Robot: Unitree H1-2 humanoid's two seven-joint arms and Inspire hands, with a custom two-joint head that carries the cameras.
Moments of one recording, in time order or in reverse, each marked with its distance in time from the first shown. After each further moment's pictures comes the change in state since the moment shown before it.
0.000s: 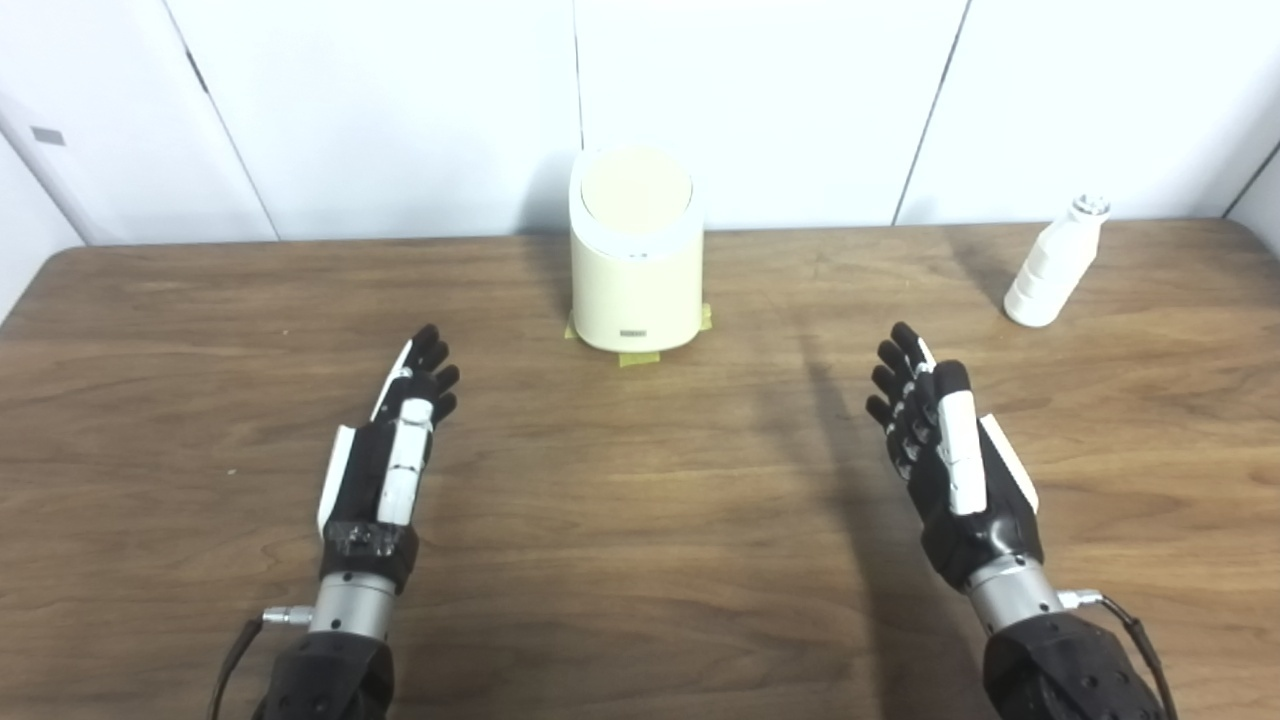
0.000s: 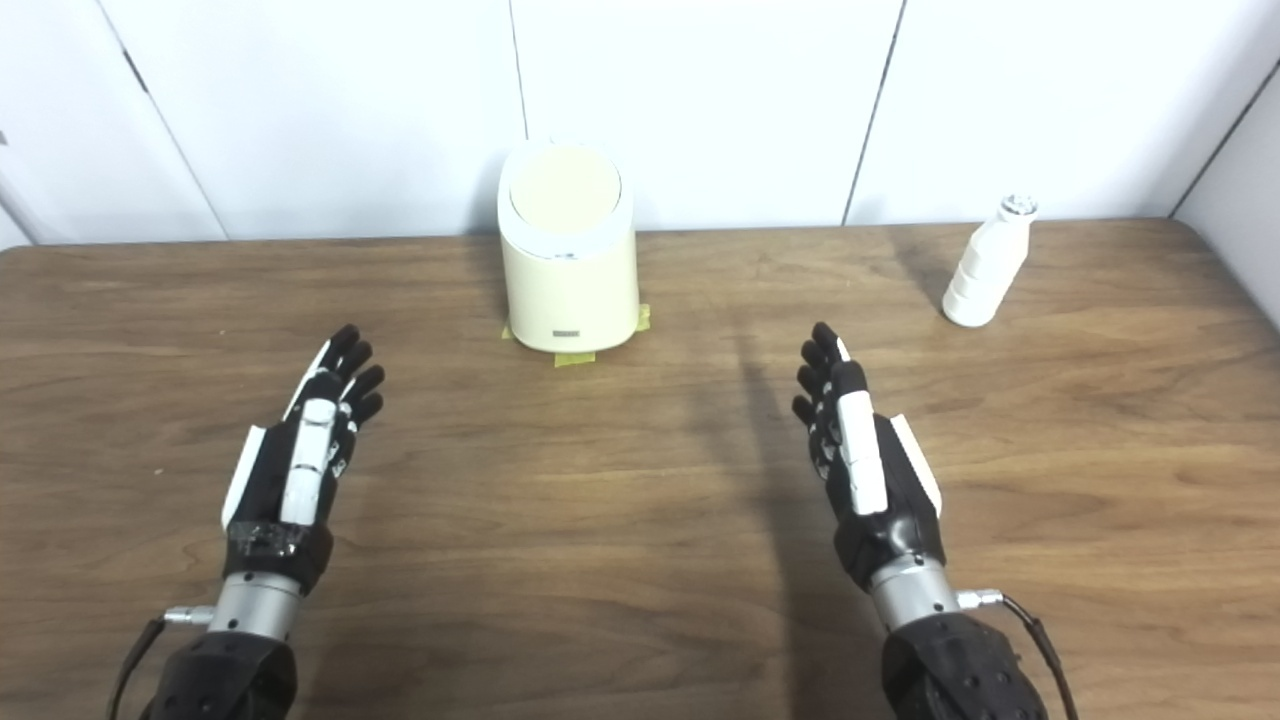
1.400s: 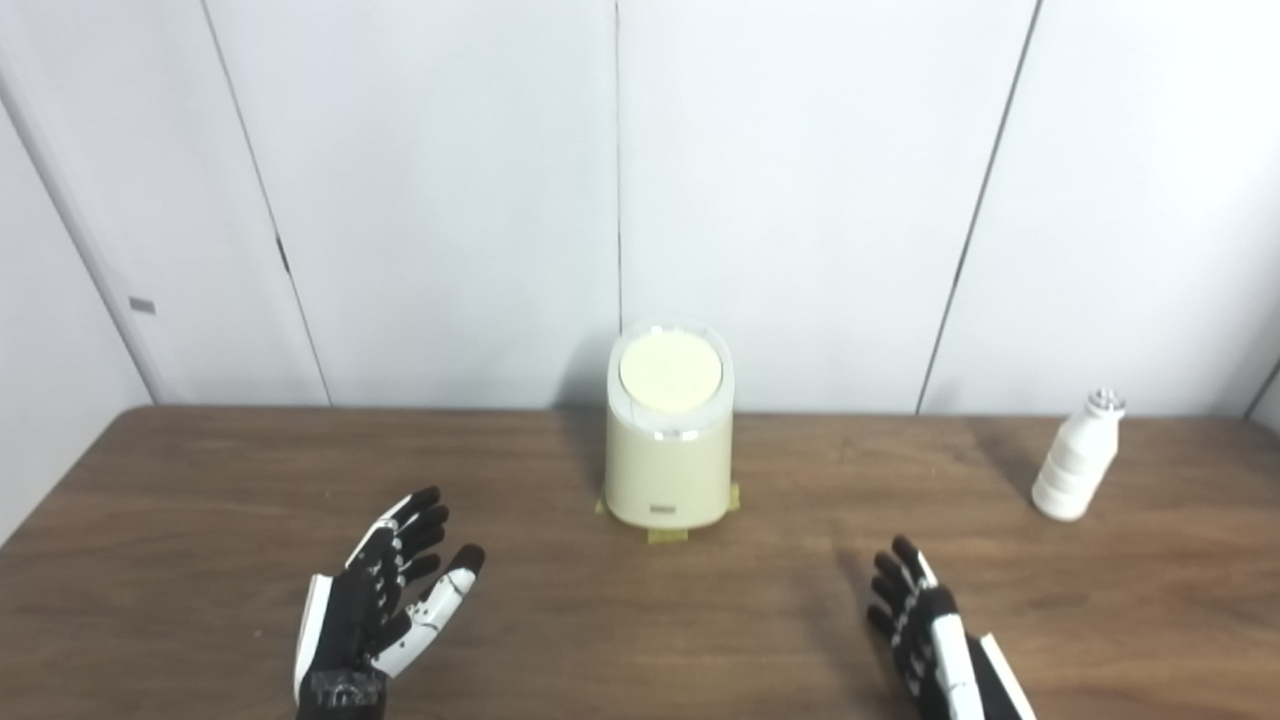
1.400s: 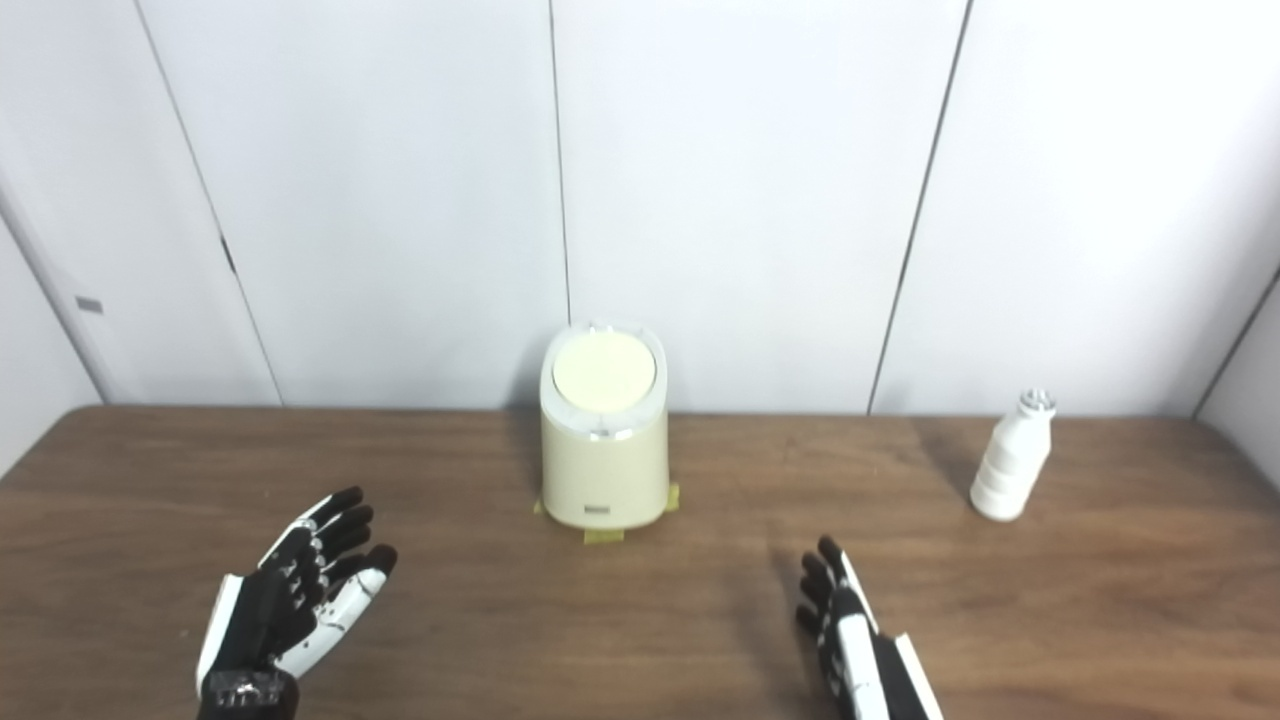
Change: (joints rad) left arm -0.126 -0.003 0.019 0.036 0.131 0.043 0.094; right arm 0.024 0.001 0.001 0.270 -0.045 -0.322 0.012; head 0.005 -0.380
